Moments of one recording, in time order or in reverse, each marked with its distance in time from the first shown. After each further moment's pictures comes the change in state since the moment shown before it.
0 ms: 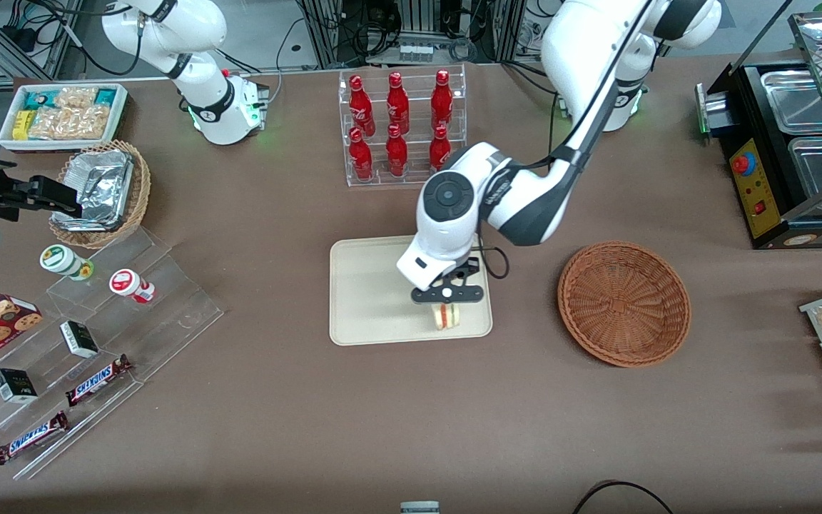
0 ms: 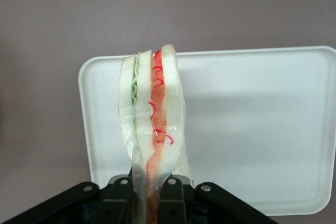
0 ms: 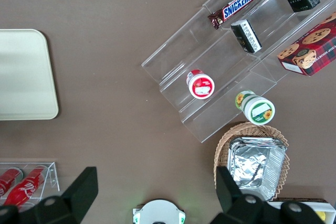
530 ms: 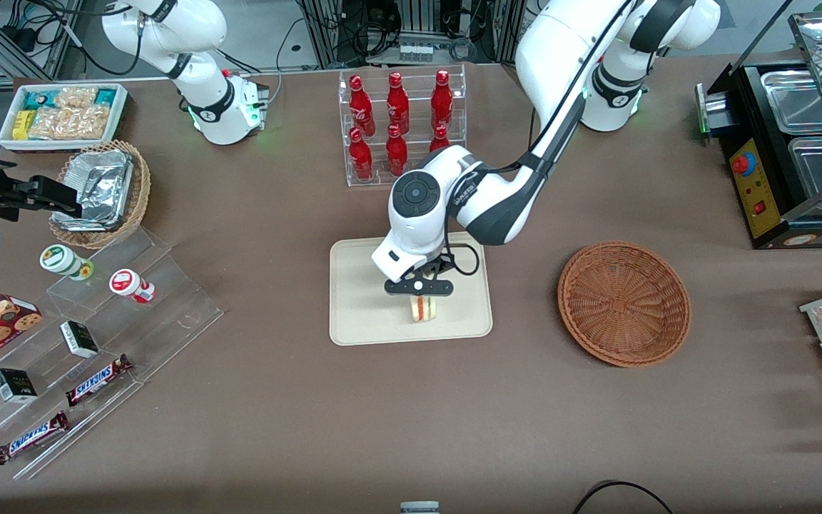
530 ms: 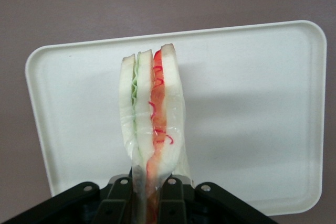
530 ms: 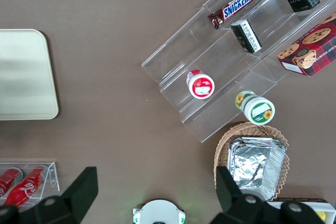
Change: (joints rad) arm -0.052 0.070 0.000 0.026 0.000 0.075 -0.007
